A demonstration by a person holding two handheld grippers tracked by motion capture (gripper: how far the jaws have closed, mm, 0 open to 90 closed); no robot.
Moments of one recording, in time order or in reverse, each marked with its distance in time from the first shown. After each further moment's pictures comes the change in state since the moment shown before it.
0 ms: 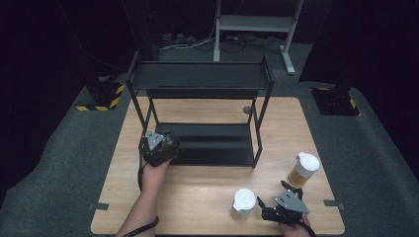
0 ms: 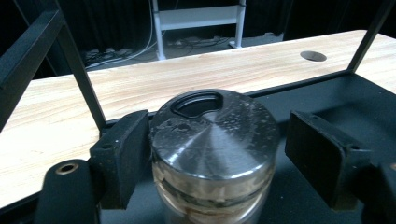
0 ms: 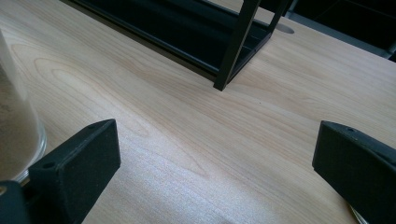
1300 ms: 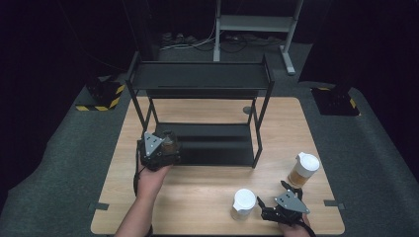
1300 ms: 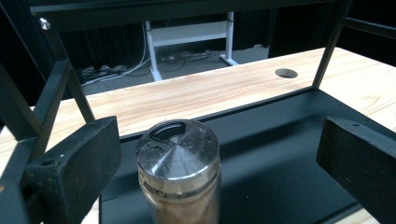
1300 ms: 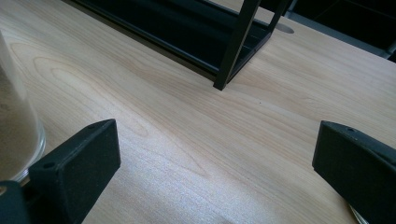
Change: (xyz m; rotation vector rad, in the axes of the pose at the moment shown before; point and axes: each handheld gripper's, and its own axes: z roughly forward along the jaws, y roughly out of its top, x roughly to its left) left arm -0.013 0.014 -0.042 -0.049 -0.024 0.042; right arm 0.001 0.000 0.000 0.001 -0.003 -0.003
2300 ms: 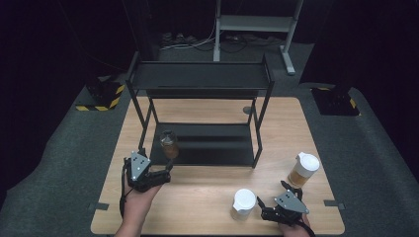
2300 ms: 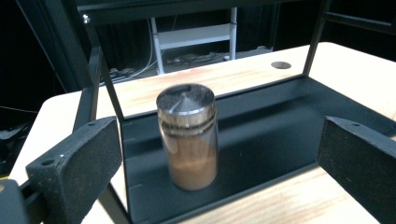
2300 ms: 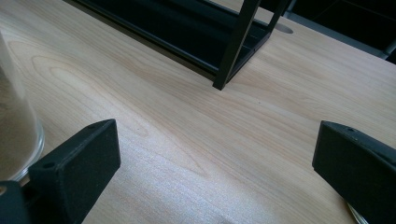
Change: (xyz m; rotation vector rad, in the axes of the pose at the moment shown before) left arm -0.007 -0.028 -0.065 -0.016 0.023 0.014; right arm 0.001 0.000 0.000 0.002 -0.005 -0.007
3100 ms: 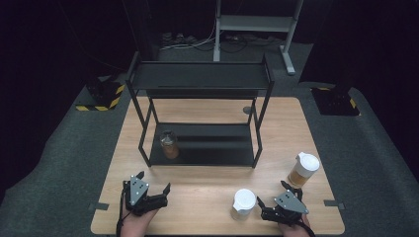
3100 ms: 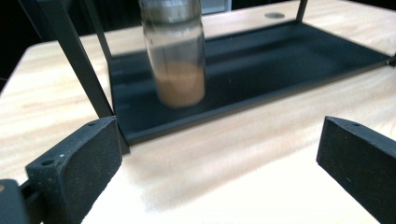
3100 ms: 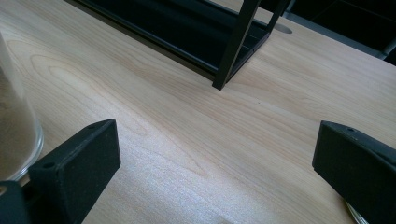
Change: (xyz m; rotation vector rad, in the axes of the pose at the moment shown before) left arm -0.006 -0.053 -0.022 0.101 -0.029 0.002; right arm 0.001 0.000 0.000 0.002 -0.004 -0.003
